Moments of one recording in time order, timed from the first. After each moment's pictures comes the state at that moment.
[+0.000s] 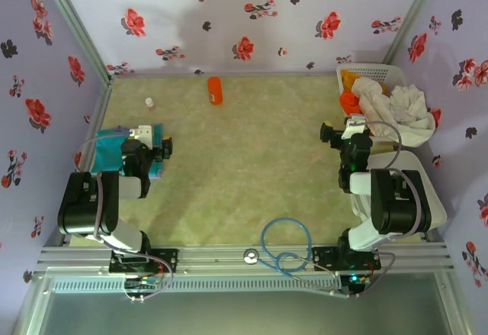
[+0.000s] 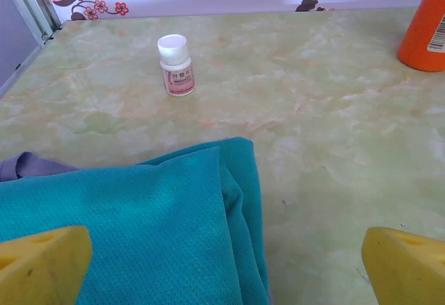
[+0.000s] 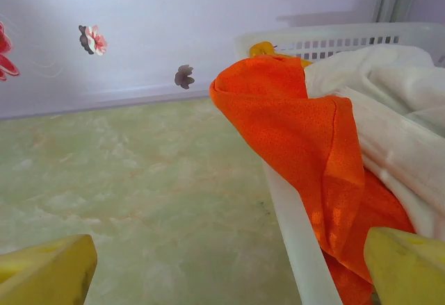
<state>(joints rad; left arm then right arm) -0.01 1.54 0.38 0.81 0.00 0.04 -0.03 1.53 0.41 0.93 0.00 0.06</state>
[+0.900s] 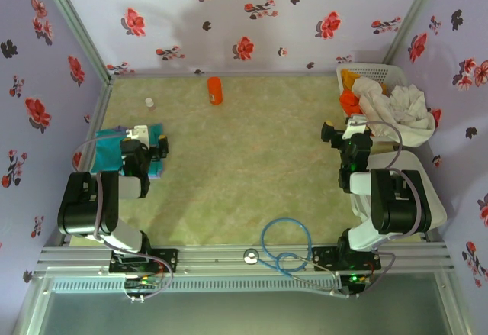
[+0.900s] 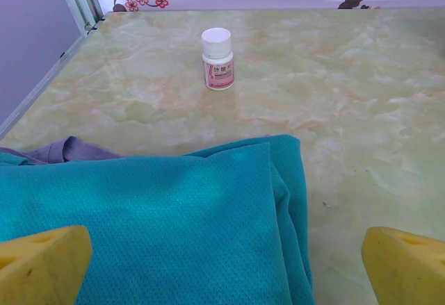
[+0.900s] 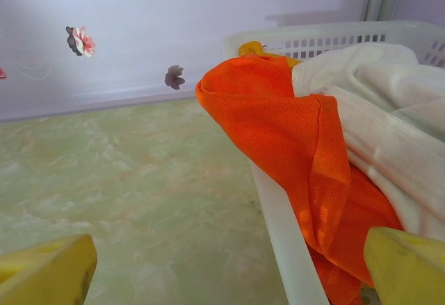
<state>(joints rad) 0.00 1.54 0.38 0.80 -0.09 0.02 -0.03 1.53 0.41 0.92 0.02 0.06</state>
